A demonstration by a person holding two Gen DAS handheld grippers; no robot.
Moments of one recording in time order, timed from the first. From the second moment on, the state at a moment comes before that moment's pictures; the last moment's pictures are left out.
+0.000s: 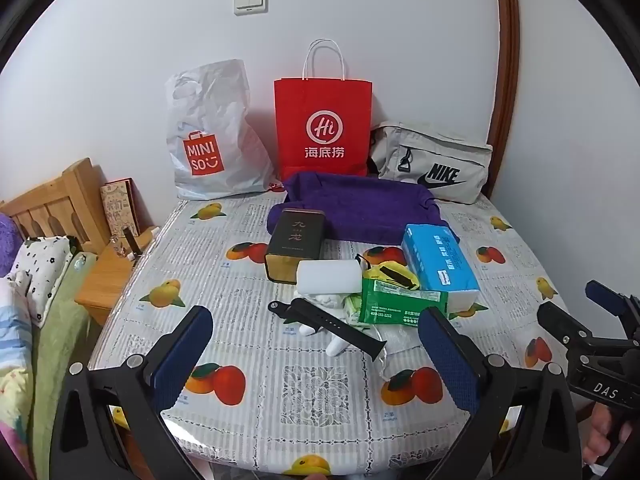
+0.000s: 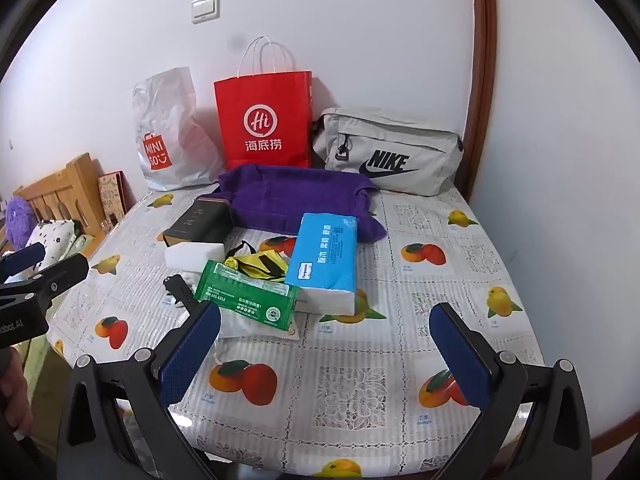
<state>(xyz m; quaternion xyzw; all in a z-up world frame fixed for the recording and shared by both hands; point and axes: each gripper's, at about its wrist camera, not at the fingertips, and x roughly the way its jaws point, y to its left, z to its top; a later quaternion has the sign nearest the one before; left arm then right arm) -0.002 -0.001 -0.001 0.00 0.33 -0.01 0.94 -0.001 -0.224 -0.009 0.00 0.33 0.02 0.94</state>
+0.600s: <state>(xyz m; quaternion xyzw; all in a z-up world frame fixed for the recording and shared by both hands) -0.004 -0.001 -0.001 0.01 0.33 -0.01 0.94 -0.005 -0.218 -0.008 0.01 0.34 0.04 0.94</state>
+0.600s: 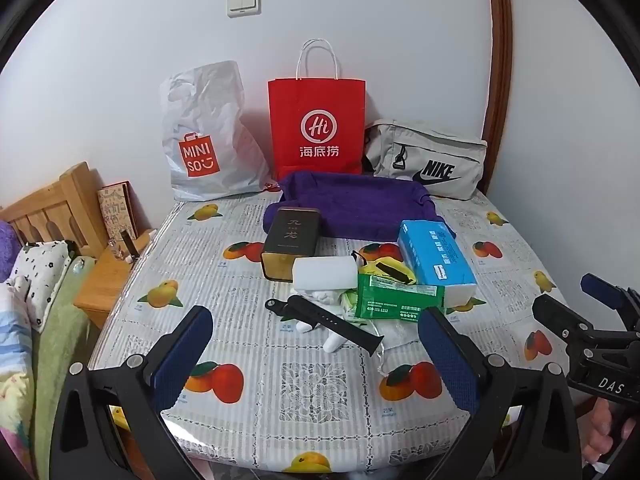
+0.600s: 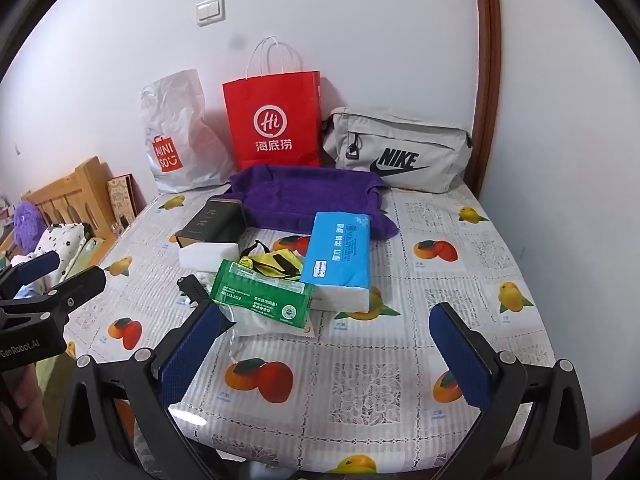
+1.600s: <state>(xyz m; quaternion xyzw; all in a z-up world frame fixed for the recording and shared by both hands) -0.006 0.000 0.003 0.01 0.33 -0.01 0.94 -0.008 -0.218 -0.004 0.01 0.33 0.03 0.94</state>
